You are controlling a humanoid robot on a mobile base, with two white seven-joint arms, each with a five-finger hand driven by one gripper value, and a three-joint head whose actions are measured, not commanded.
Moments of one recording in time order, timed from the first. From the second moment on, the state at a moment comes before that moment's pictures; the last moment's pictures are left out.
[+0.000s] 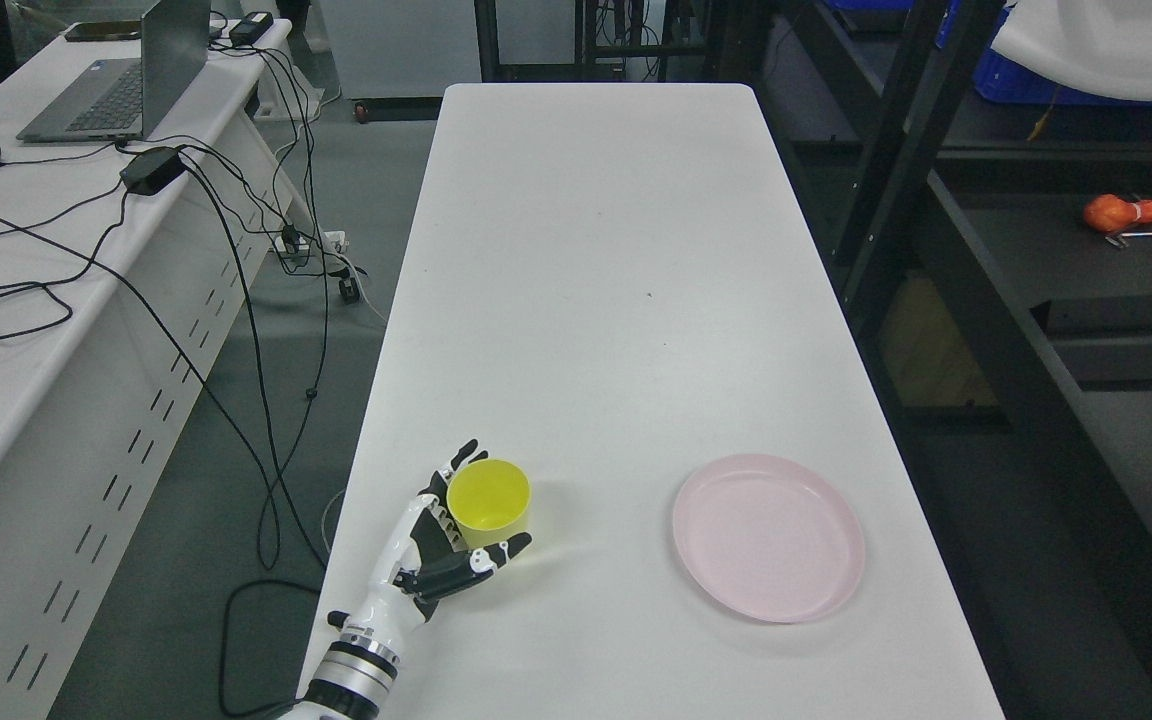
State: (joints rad) left arm -0.05 0.00 -0.11 -1.54 0.29 -0.05 -0.23; right arm 0.00 0.00 0.00 -0.24 0.00 0.09 -0.12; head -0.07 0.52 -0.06
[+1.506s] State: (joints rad) left arm 0.04 0.00 0.01 -1.68 0.33 -0.32 -0.27; right arm 0.00 0.00 0.00 -0.24 0.00 0.09 -0.12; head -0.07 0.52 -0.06
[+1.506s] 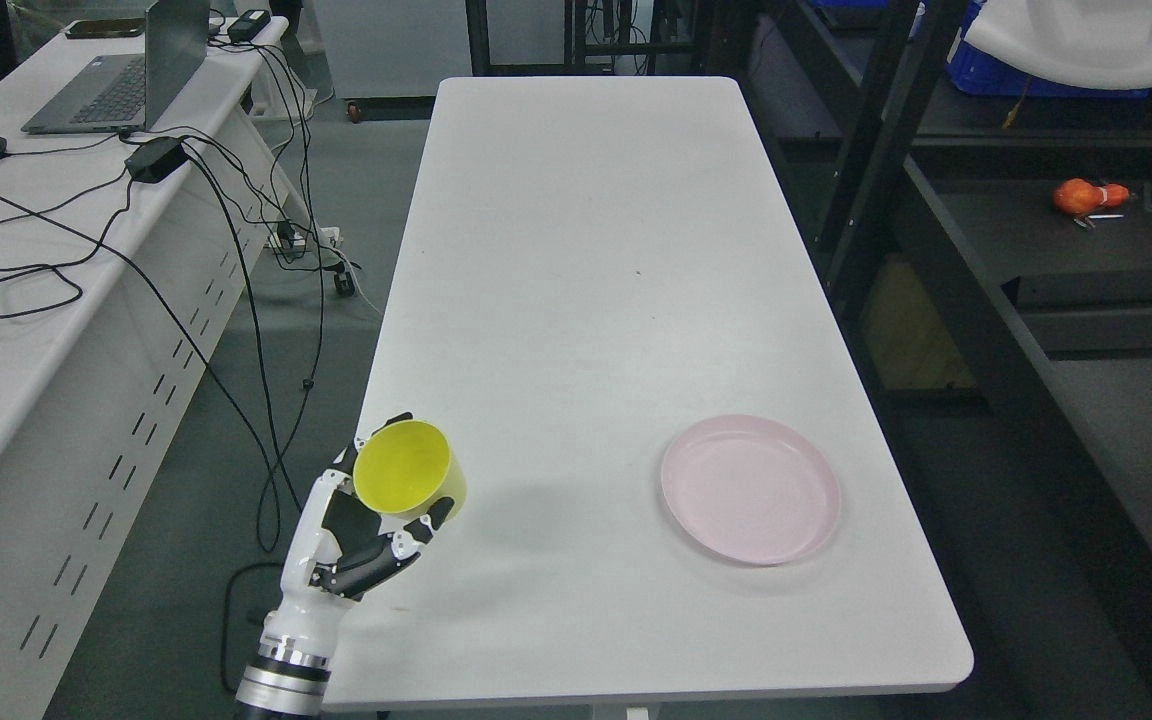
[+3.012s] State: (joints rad) left arm 0.10 0.00 0.00 -1.77 0.35 -0.39 -0.27; right arm 0.00 0.00 0.00 -0.24 0.00 0.09 -0.12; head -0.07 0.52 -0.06
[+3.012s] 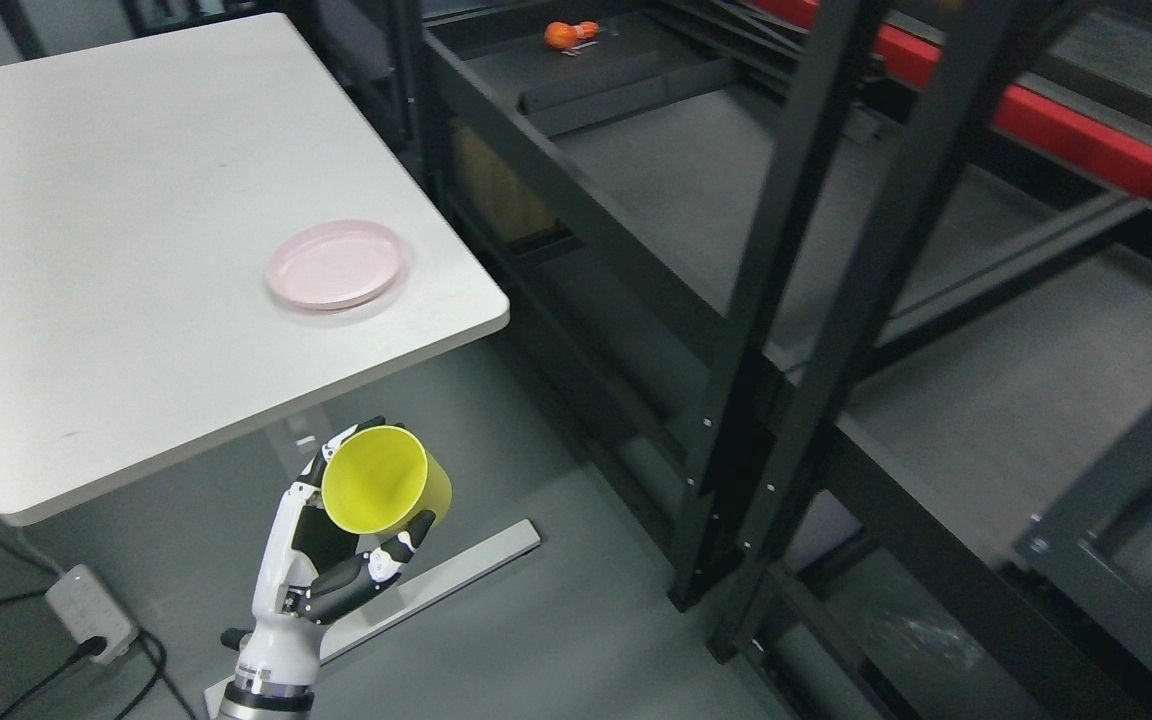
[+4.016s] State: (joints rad) left arm 0.08 0.00 -0.08 -1.77 0.35 -0.41 -0.29; right arm 0.00 0.00 0.00 -0.24 0.00 0.09 -0.12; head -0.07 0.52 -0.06
